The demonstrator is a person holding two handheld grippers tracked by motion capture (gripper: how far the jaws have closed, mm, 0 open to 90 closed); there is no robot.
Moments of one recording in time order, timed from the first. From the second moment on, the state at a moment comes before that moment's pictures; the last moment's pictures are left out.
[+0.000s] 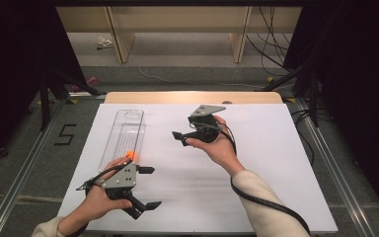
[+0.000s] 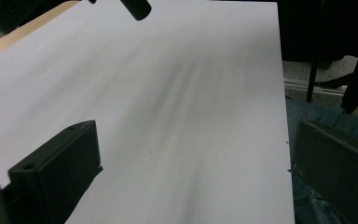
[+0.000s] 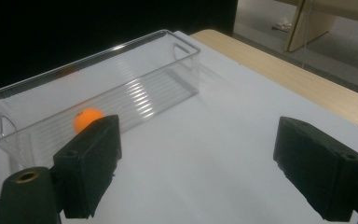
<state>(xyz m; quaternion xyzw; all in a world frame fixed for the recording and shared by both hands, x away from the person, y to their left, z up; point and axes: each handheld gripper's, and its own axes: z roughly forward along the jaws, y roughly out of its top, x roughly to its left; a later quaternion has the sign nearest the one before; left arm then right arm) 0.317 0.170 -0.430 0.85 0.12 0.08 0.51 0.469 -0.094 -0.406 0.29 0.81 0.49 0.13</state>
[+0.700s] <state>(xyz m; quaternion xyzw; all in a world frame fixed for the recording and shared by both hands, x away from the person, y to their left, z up) 0.317 0.170 -0.430 0.85 0.12 0.08 0.51 0.453 -0.155 -0.408 0.34 0.79 0.50 0.15</state>
